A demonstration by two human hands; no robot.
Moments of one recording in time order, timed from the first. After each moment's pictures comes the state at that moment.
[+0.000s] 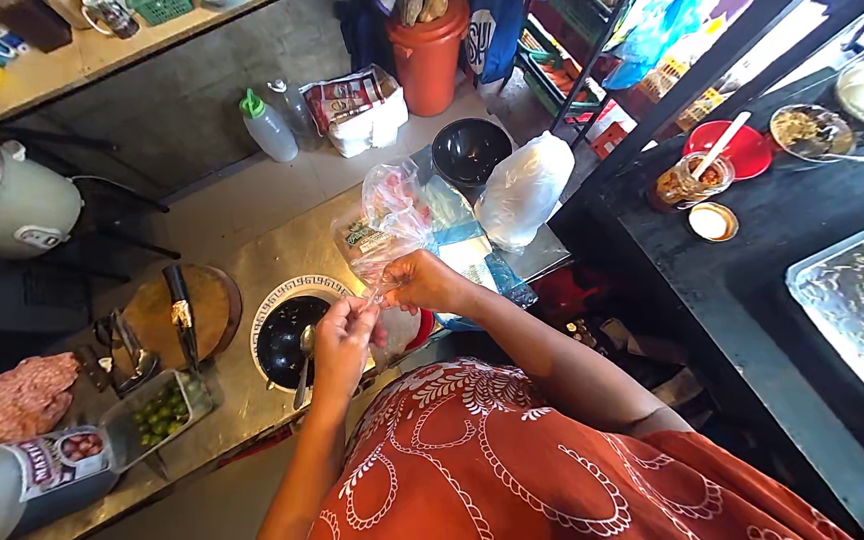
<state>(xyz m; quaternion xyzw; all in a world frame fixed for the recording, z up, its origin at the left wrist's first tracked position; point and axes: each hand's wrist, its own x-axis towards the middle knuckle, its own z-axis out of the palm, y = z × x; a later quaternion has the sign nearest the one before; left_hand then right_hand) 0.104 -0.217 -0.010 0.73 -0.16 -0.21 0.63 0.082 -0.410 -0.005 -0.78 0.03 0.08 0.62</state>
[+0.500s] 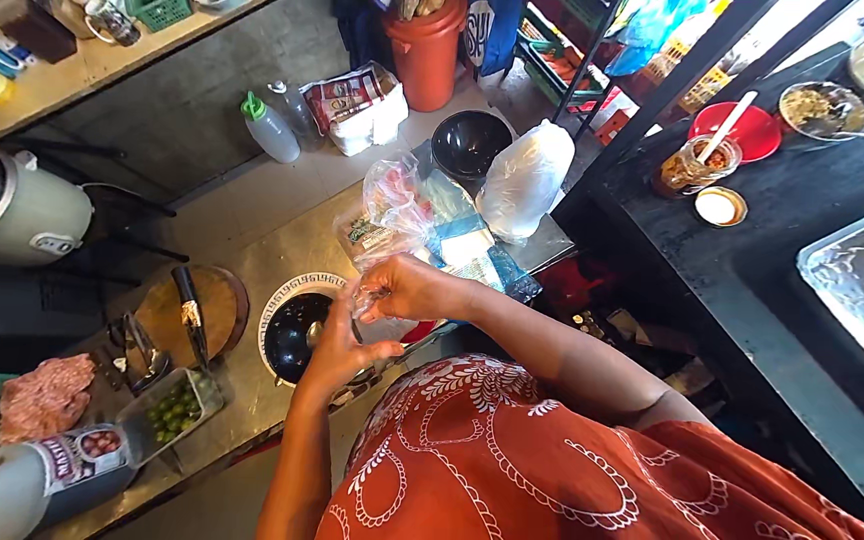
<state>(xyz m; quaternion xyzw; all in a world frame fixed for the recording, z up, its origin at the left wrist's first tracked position) 0.133 -0.186 -0.042 0.78 -0.33 -0.22 0.48 0.083 -0.392 0.028 -0.83 -0.13 0.05 0.53</state>
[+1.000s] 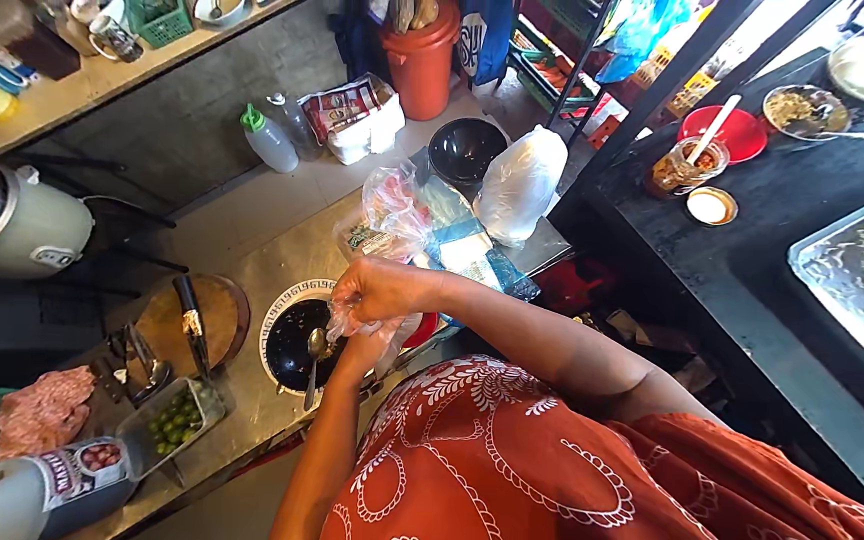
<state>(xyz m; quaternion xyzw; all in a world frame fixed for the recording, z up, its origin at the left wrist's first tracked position) 0.122 -0.222 -0.072 0.73 -0.27 -0.24 0.57 0.111 -0.375 0.042 -0.83 -0.20 0.08 0.51</state>
